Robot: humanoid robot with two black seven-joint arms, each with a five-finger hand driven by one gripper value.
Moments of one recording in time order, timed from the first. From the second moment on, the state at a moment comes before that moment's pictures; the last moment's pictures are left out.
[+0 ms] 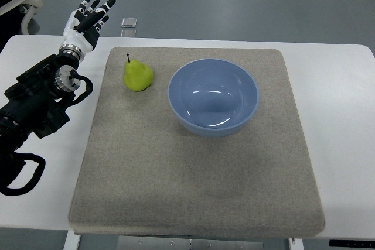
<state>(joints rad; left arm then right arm) -1.01 0.11 -0.63 -0.22 -0.08 -0.17 -0.33 0.05 0.00 -0.09 0.17 -0.04 -0.09 0.01</state>
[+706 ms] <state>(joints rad) -1.01 0.11 -0.62 -0.22 -0.08 -0.16 -0.36 0.05 0.00 -0.09 0.17 -0.04 -0.09 0.01</state>
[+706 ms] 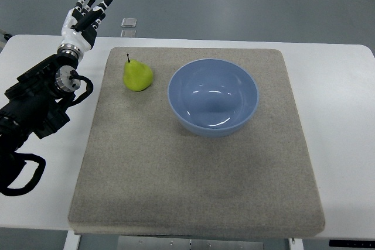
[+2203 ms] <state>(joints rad) -1.38 0.34 0.05 -0.31 0.78 -0.61 -0.38 0.05 0.00 -0.09 0.17 -0.04 -0.09 0.01</state>
